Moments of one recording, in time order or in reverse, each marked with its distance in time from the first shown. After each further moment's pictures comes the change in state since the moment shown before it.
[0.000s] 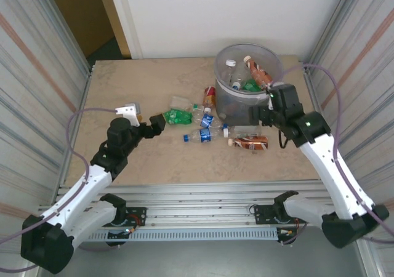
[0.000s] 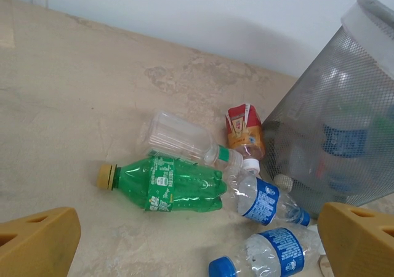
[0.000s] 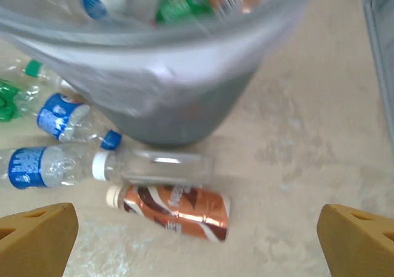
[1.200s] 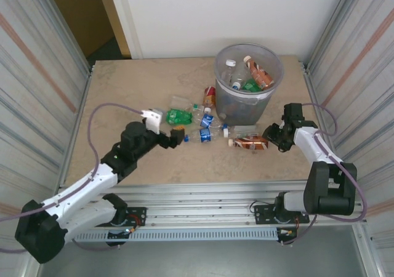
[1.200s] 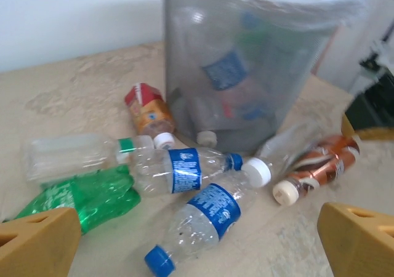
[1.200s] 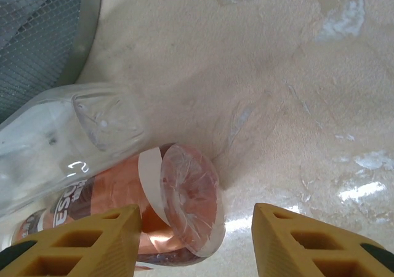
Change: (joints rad) left arm -0.336 0.091 0.004 0.134 -0.007 0.375; right arm -0.390 0.323 -0.390 0.330 -0.378 0.244
